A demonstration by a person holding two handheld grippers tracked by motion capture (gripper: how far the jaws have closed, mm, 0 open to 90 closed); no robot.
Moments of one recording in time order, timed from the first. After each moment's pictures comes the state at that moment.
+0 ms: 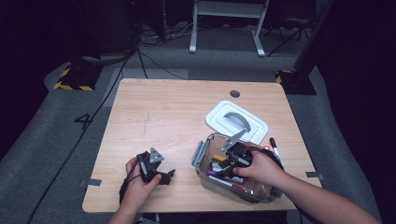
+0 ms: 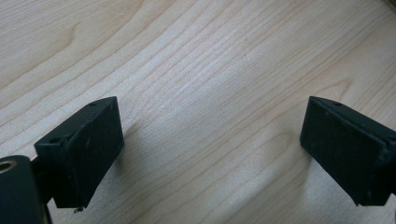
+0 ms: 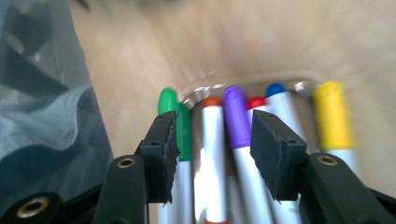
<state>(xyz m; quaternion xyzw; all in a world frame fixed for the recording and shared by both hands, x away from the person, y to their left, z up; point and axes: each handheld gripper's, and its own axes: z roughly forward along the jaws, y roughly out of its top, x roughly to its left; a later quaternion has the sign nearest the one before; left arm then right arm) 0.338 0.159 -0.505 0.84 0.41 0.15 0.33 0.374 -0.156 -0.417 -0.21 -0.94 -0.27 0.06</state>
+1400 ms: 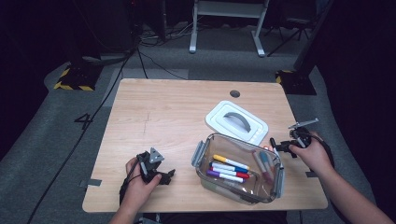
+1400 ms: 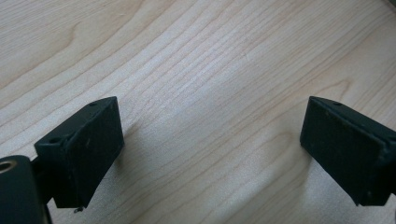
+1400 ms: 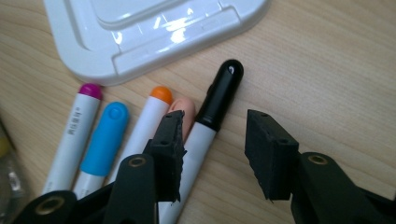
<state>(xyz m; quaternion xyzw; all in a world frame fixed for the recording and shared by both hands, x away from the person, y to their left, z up) 0.338 0.159 -0.505 0.84 0.41 0.15 0.33 0.444 -0.371 -0.456 -0.49 -0.83 -0.25 -0.08</state>
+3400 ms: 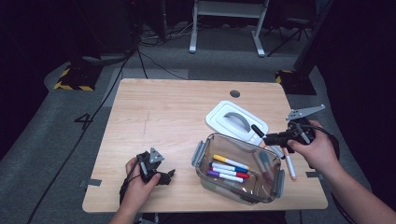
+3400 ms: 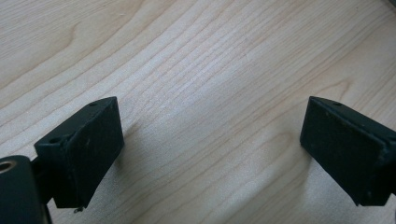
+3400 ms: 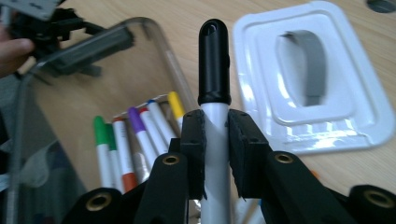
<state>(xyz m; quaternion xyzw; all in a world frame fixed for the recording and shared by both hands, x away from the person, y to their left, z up) 0.338 0.159 -0.505 0.84 0.41 0.15 0.33 0.389 -0.293 -0.330 -0.35 -0.86 -0.36 -0.03</state>
